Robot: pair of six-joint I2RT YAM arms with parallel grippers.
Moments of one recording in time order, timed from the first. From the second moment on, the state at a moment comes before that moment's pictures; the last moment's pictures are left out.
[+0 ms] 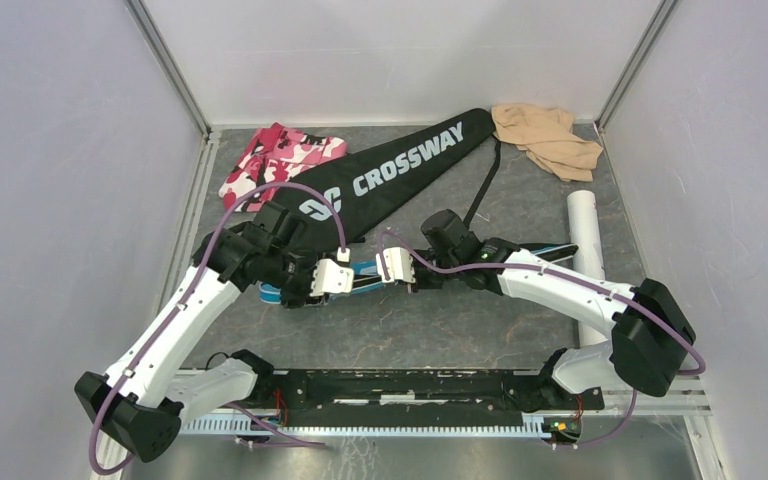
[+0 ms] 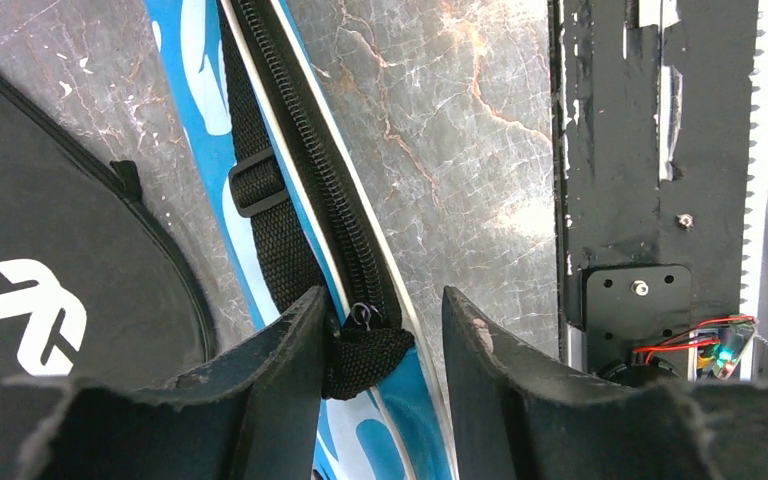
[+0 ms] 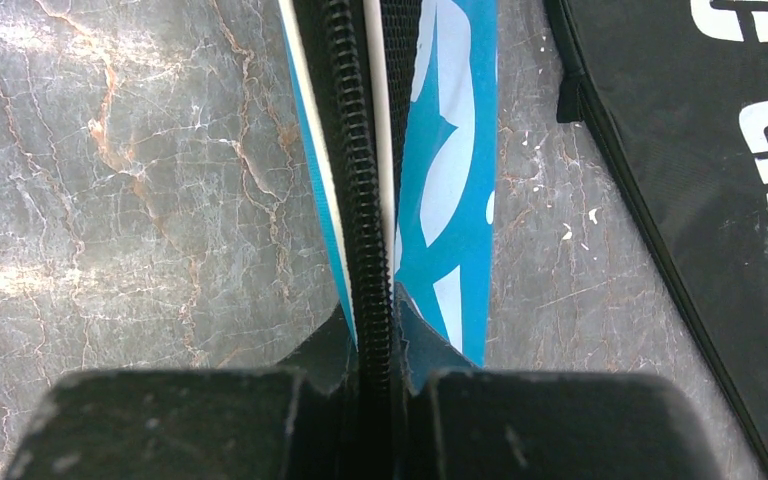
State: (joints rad) left arm -0.50 1.03 1.10 -1.24 0.52 1.12; right arm 0.84 1.39 0.94 -0.36 -0.37 -0.81
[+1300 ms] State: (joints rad) left arm -0.49 1.00 1.11 -1.14 0.37 1.09; right arm 0.82 1.41 0.97 -0.34 -0.38 -0.81
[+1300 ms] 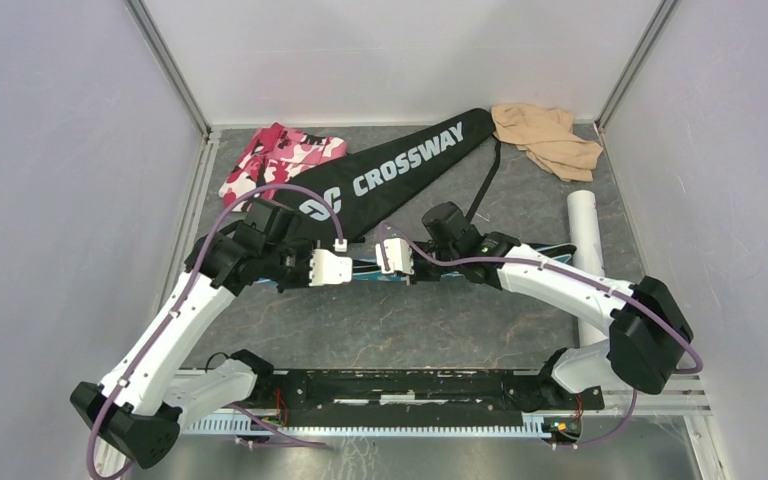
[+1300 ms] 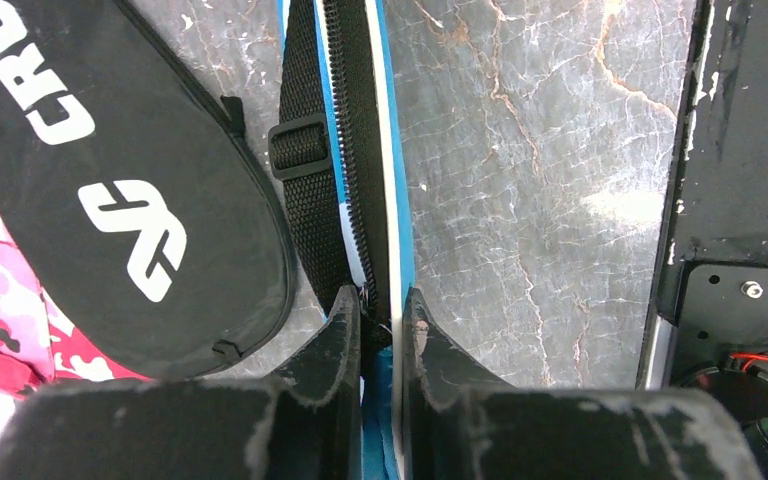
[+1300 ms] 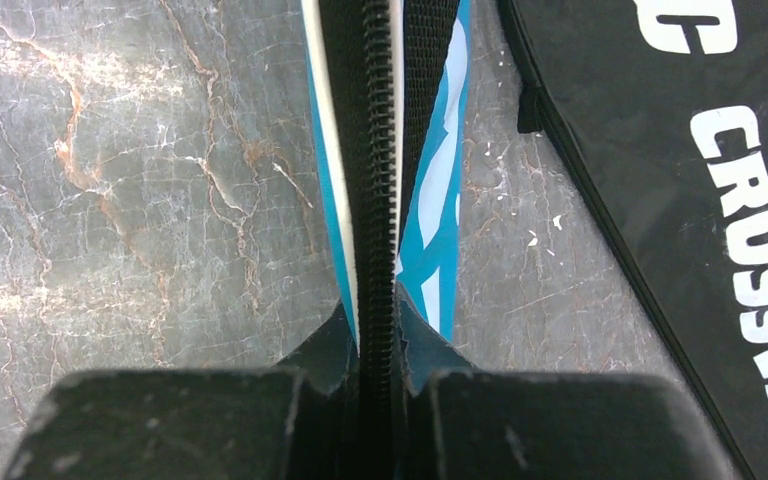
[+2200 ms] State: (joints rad) left arm -0.45 0.99 1.08 -0.93 0.32 0.89; right arm 0.77 1.72 1.38 -0.51 -0.66 -0.66
